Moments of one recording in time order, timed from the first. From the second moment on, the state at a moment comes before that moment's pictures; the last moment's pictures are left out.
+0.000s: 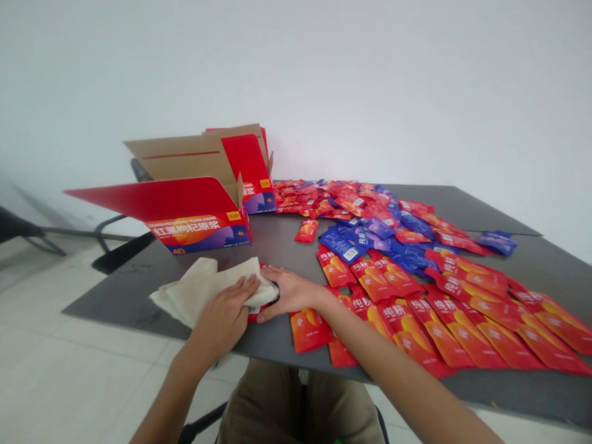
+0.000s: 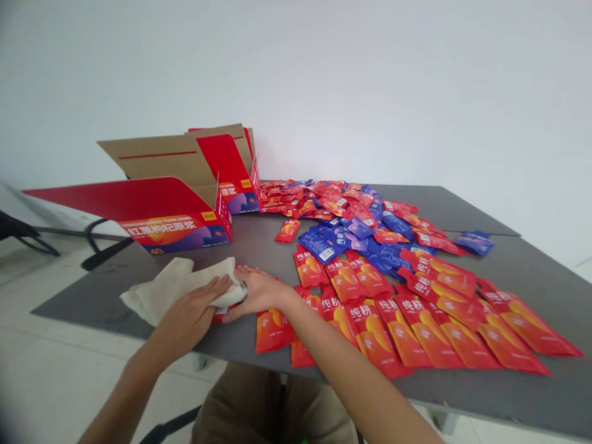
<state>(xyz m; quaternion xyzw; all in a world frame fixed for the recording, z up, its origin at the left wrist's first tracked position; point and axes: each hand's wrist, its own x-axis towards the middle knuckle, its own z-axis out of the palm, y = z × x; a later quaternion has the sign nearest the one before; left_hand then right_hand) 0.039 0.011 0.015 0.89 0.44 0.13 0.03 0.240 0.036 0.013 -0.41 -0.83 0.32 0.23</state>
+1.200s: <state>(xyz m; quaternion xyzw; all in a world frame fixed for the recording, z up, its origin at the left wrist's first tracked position) 0.045 0.019 0.019 0.89 0.45 0.09 -0.02 0.241 0.034 0.016 -0.38 -0.84 0.31 0.25</state>
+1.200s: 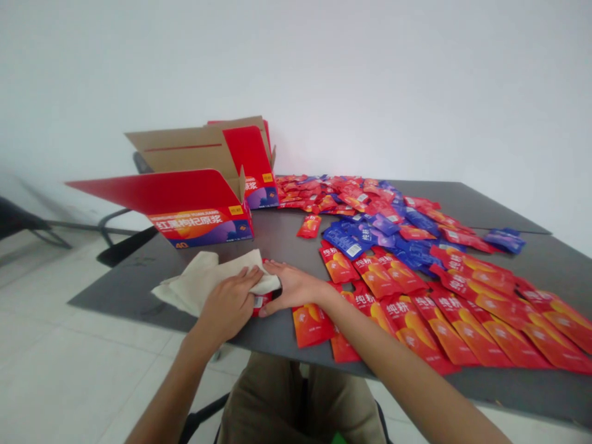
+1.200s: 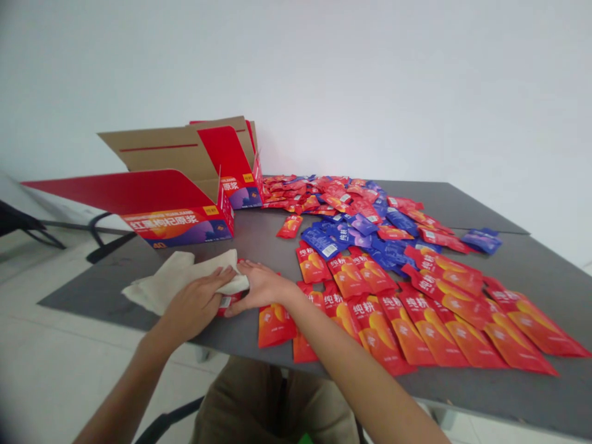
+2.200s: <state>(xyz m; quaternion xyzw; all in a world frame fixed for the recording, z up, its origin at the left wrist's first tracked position) 0.042 0.009 0.015 0.89 0.45 0.11 -0.02 0.239 0.037 0.012 -0.40 -0.83 0.32 0.23</state>
